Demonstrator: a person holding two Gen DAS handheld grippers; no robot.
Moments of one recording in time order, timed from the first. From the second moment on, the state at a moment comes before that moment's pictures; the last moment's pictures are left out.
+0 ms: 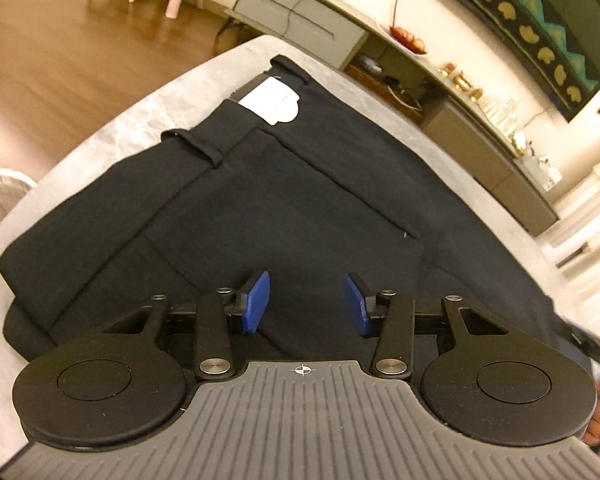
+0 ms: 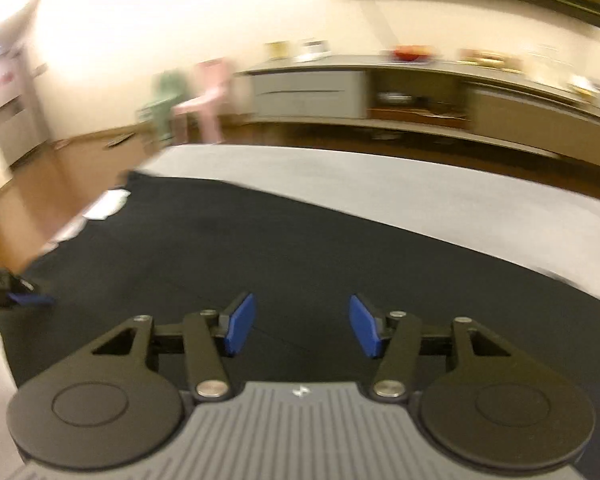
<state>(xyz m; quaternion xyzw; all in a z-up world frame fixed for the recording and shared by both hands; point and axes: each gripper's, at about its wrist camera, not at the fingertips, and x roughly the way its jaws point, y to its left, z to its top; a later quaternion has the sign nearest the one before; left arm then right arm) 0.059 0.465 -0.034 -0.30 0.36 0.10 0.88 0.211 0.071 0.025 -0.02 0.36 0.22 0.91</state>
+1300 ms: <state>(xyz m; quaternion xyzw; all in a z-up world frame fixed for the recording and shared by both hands) 0.238 -0.078 0.104 -0.17 0.41 -0.27 0.86 0.117 -0.287 -0.054 0.04 0.34 -0.09 0.94</state>
